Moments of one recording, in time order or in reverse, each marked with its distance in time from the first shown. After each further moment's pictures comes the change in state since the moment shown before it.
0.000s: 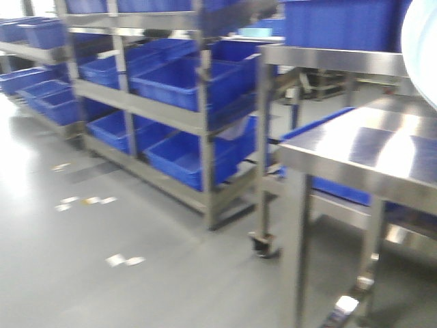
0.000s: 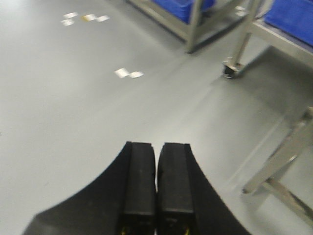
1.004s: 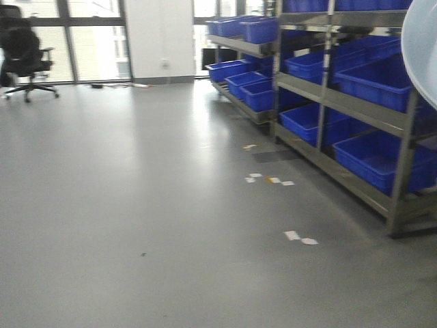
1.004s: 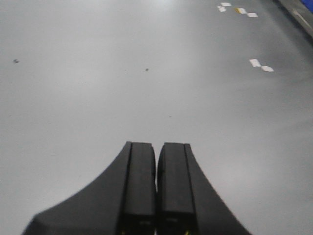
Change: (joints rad) left arm 0.000 -0.002 0.000 0.000 0.000 0.000; right arm 0.000 0.000 0.000 0.000 0.000 0.000
